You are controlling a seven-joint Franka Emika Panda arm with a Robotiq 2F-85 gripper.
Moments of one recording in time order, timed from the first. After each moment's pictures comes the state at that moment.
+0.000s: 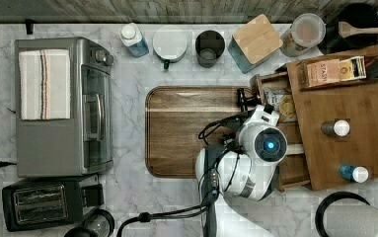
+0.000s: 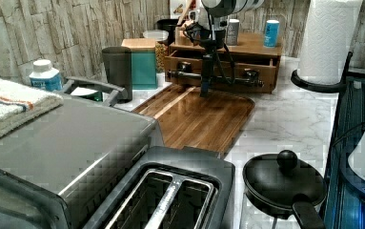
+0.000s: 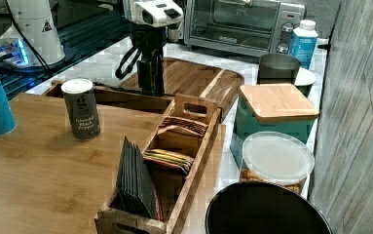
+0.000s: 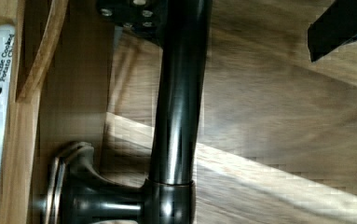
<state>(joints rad) -0.23 0.17 -0.01 -2.44 0.09 1.09 -1.42</state>
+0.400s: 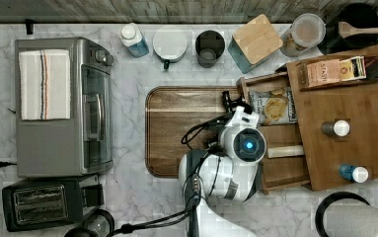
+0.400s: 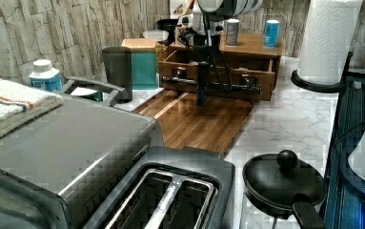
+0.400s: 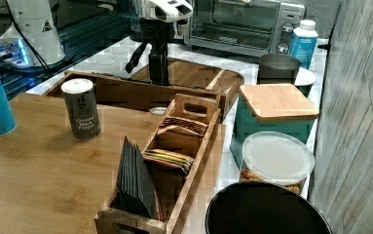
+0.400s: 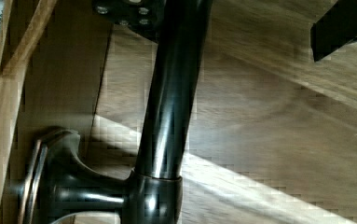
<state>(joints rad) -0.18 0.15 0.04 -2.48 0.09 1.09 -1.38</state>
